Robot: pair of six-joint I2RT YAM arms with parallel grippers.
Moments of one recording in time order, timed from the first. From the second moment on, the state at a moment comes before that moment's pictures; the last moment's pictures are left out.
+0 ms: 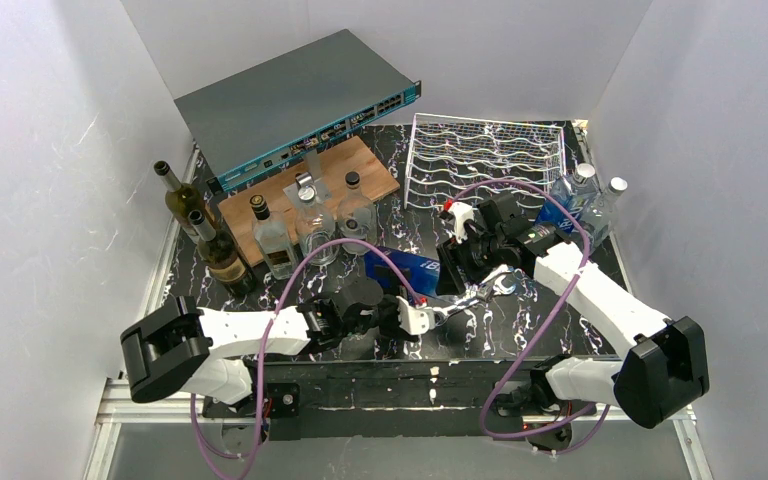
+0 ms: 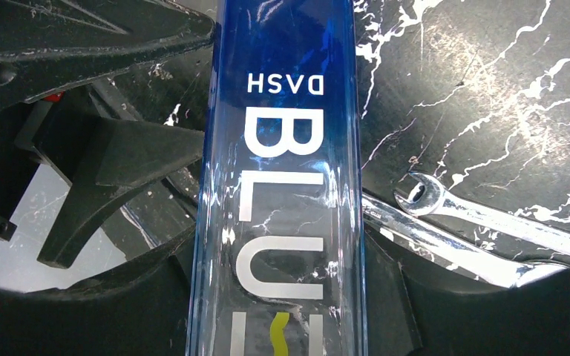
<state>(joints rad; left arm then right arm) -1.13 1.32 0.56 0.31 -0.07 0.73 0.54 1.23 0.96 -0.72 -0.51 -0.02</state>
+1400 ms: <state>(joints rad) -1.06 1.48 0.59 0.51 -0.03 0.62 0.54 1.25 0.96 -0.71 -0.61 -0.01</state>
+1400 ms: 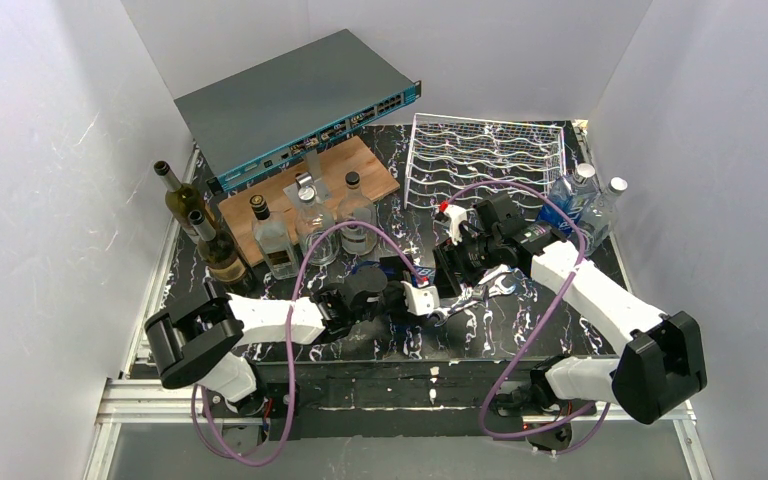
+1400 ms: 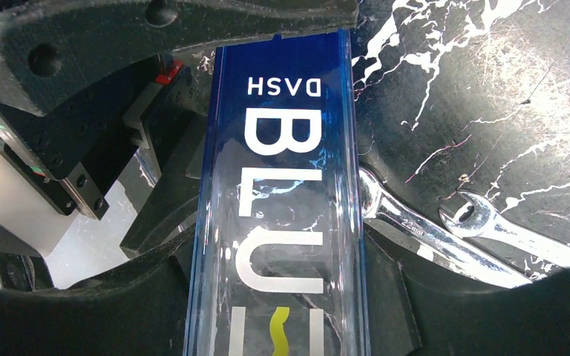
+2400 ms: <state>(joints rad) -1.06 1.29 0.46 0.48 -0.04 0.56 0.54 1.26 1.08 -0.72 -0.78 -0.12</state>
